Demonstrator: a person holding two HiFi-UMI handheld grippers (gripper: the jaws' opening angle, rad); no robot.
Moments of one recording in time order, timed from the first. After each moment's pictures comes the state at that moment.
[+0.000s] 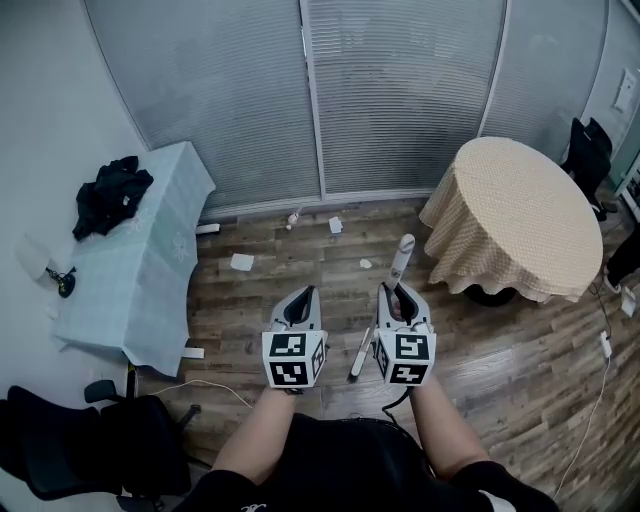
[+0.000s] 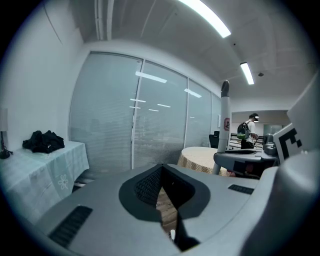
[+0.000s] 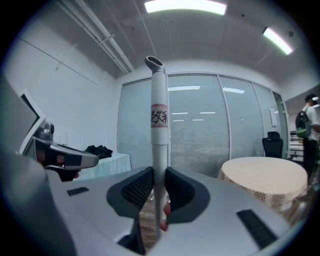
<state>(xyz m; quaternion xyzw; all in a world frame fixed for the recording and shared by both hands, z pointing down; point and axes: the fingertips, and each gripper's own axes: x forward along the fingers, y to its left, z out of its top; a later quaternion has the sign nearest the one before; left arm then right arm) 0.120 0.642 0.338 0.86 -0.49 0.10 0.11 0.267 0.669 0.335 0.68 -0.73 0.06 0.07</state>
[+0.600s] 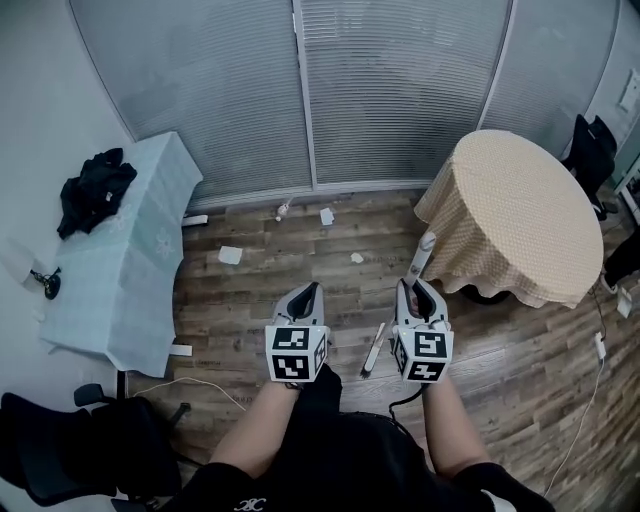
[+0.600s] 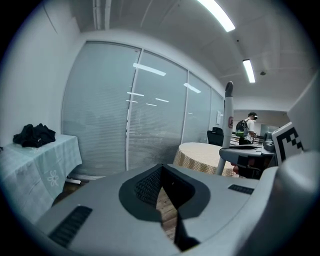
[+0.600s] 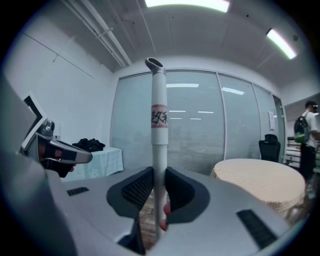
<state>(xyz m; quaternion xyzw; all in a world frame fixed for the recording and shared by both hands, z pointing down) 0.169 0.588 0.376 0.87 -0.47 0.12 0.13 0.344 0.625 0.362 0.69 -0.71 0.05 0.10</state>
